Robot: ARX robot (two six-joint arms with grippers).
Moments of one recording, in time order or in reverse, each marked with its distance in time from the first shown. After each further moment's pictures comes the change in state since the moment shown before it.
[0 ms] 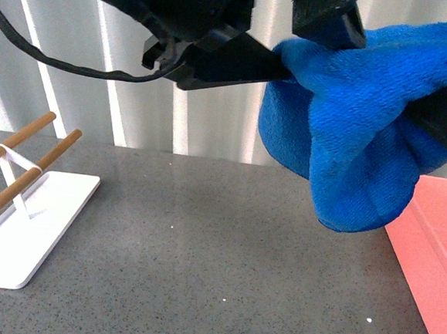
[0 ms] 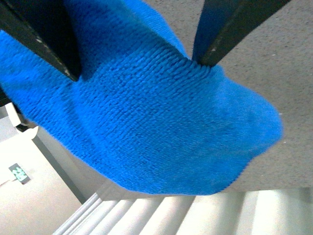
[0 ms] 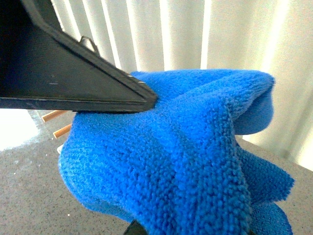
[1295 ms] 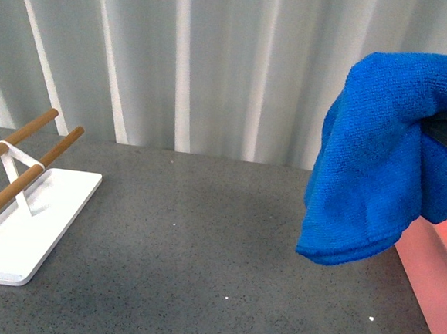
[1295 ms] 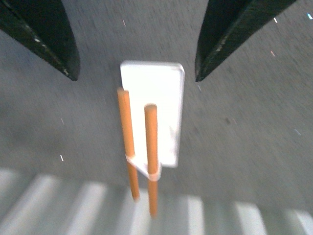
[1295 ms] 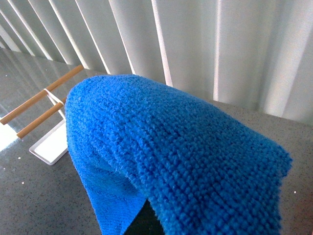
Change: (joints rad) left arm 0.980 -0.507 -0.871 0.435 0.073 0.454; right arm -0.055 -0.010 0.040 -0.201 0.062 0.039
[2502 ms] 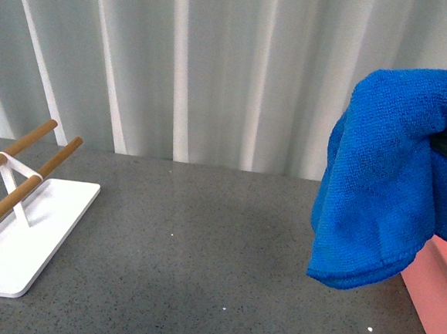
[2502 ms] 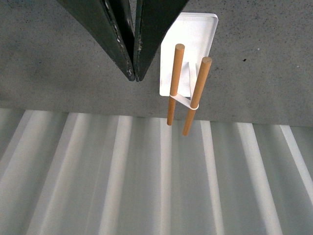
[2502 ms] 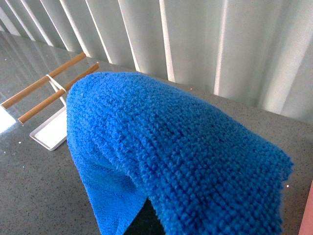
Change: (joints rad) left arm -0.553 -0.835 -0.241 -0.247 -0.561 -0.147; right arm -0.006 -0.059 0.013 -0.117 -0.003 -0.068
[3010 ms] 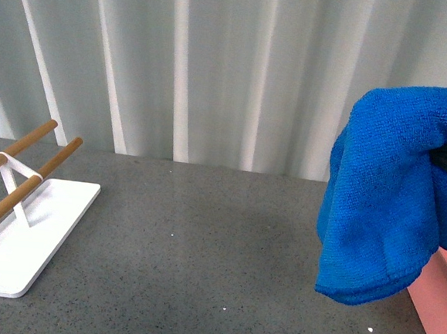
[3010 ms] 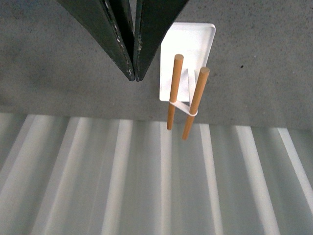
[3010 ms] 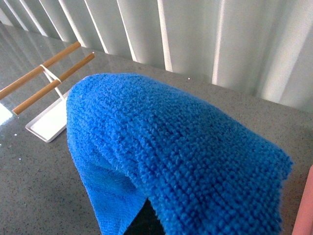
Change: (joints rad) left arm 0.000 -0.248 0.000 -0.260 0.000 0.000; right arm 0.000 -0.003 0.000 -0.050 0.014 -0.016
